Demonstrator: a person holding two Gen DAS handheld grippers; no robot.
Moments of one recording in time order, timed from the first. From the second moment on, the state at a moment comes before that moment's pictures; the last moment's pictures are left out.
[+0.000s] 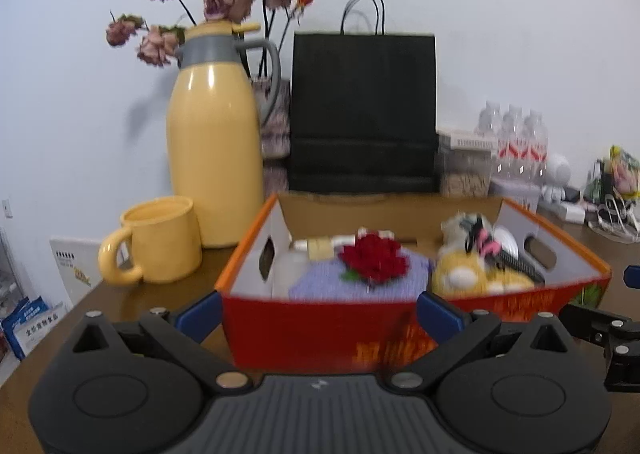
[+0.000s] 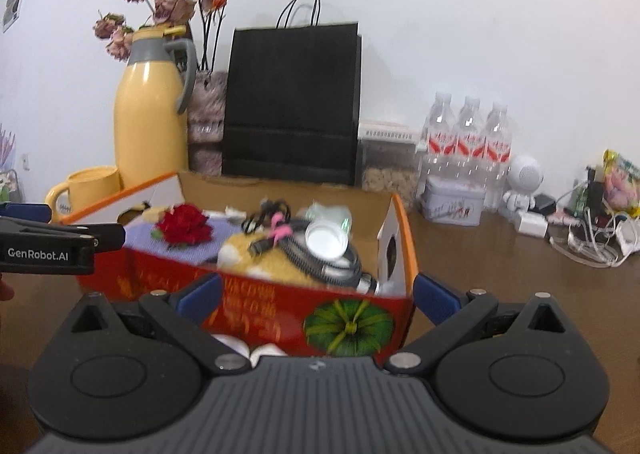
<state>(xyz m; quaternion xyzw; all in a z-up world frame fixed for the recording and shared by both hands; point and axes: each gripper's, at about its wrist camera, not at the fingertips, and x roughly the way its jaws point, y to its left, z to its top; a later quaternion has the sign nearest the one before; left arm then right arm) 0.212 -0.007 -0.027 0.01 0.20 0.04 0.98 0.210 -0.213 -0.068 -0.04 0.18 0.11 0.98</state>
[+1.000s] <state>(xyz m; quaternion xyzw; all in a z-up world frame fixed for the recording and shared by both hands) 0.195 0.000 -0.041 0.01 0.27 0.04 0.96 0.235 -0.210 -0.098 -0.03 0.31 0.14 0.94</state>
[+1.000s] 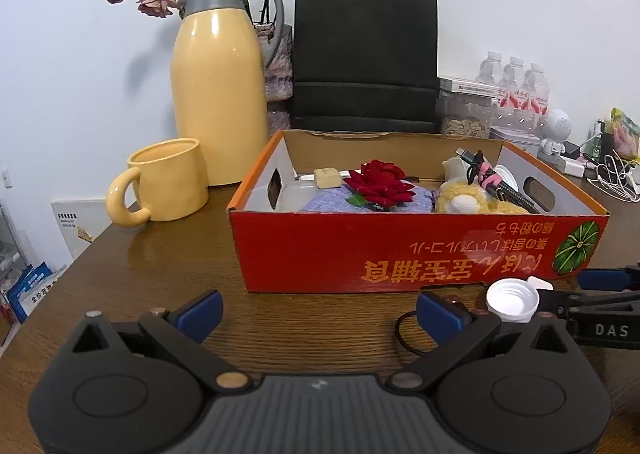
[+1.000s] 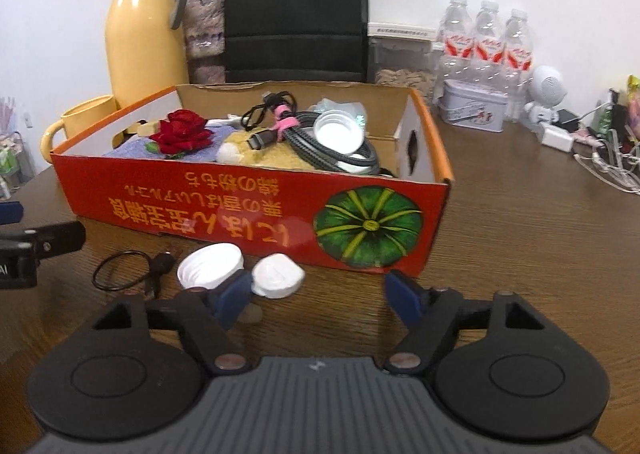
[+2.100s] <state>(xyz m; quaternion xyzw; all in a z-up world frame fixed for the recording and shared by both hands) 0.214 -0.073 -0.059 0.08 0.29 -0.02 0.95 0.200 -0.224 -0.070 0.00 0.23 0.15 0.96</state>
